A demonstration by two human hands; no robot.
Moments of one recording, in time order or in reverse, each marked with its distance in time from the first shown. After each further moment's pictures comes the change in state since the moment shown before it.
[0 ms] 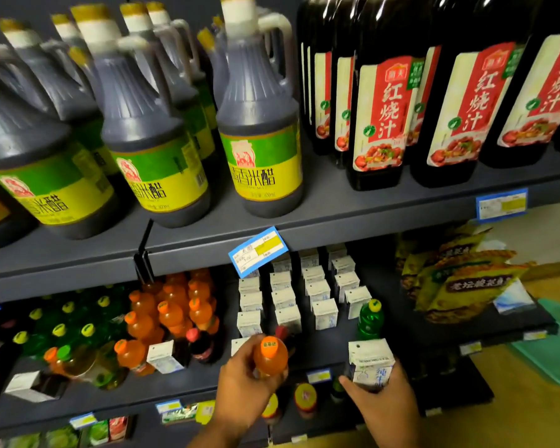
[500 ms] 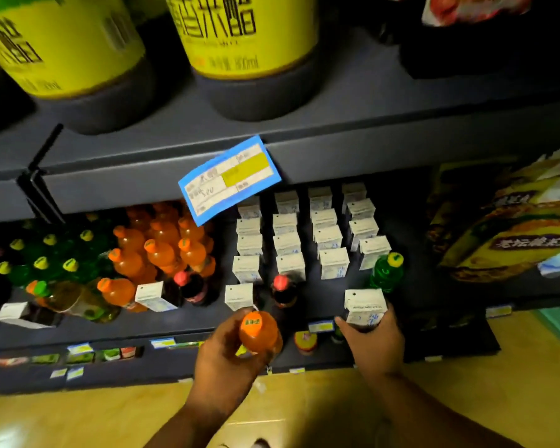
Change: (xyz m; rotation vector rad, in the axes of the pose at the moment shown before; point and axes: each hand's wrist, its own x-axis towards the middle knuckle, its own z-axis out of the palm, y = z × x) left_hand -0.011 -0.044 0.012 0.034 0.037 -0.070; right_hand 0.059 0.040 0.047 -0.107 0.036 -0.004
